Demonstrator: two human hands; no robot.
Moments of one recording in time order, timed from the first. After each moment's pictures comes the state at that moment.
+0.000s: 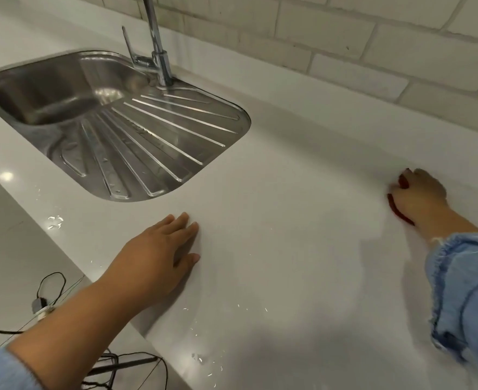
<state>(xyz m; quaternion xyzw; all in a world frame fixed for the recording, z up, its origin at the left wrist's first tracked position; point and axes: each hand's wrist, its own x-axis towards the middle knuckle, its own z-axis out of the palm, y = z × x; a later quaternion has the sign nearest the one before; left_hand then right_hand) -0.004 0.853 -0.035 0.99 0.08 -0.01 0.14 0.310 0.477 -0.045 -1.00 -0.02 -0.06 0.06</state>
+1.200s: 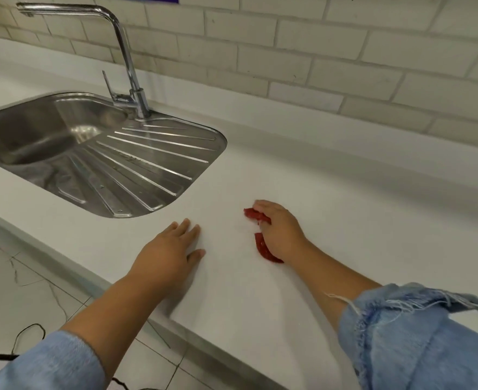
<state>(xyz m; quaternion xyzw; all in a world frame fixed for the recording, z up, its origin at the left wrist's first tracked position) -0.004 0.857 -0.034 0.99 0.06 -0.07 0.11 0.095 0.653 -0.031 -0.89 -0.15 0.04 0.44</state>
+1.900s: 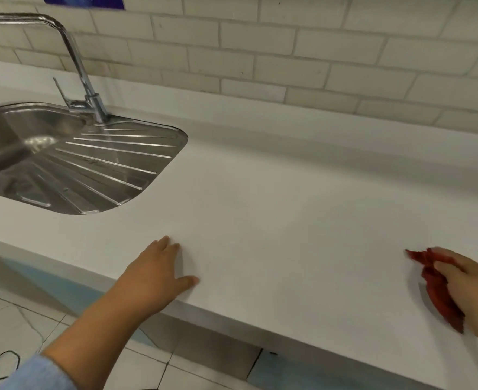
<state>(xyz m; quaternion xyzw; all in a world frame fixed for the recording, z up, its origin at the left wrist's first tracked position) -0.068 0.808 -0.019 0.98 0.04 -0.11 0.14 -0.061 0.327 -0.018 -0.87 0.25 -0.04 0.42</state>
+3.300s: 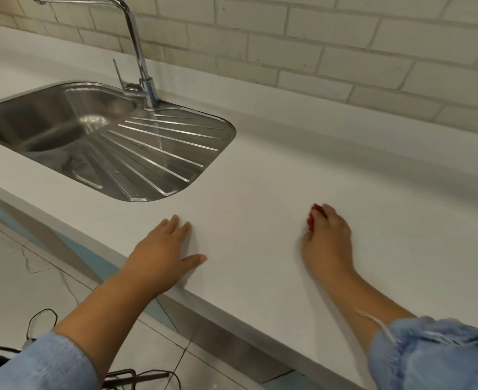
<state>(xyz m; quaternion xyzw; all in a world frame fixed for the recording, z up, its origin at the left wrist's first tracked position) -0.049 0.879 -0.030 0.99 0.09 -0.08 0.12 0.045 0.603 -0.047 -0.98 -0.03 -0.10 0.18</state>
